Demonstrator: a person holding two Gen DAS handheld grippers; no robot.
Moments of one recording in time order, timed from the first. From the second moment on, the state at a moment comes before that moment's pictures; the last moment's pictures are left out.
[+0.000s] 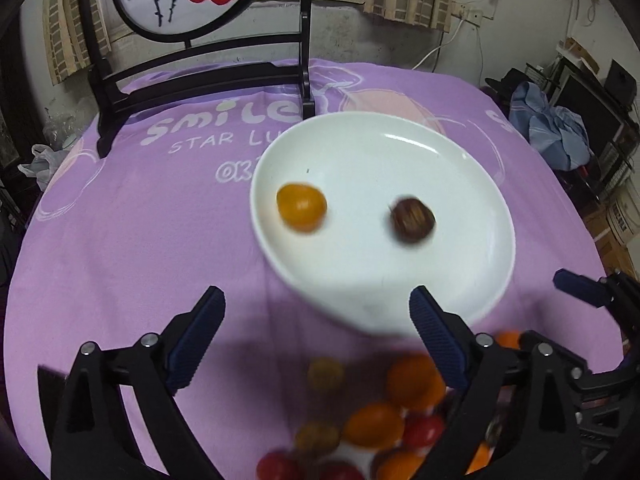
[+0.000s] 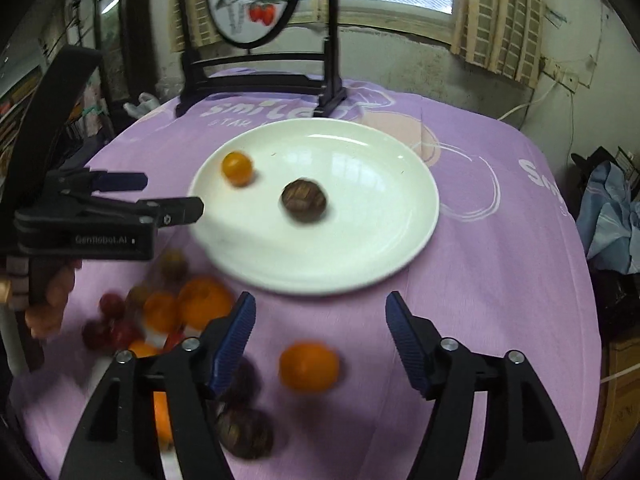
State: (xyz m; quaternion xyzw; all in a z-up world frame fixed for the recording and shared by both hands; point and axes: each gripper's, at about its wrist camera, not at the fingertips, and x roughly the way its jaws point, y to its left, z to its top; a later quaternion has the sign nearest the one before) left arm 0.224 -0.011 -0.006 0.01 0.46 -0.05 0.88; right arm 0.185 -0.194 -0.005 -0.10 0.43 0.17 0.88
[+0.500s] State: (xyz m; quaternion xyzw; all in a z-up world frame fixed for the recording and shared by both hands) left arm 0.103 0.044 -0.021 -0.03 0.47 -0.03 0.88; right arm 0.084 -0.182 -0.041 -0.18 0.47 0.19 0.84
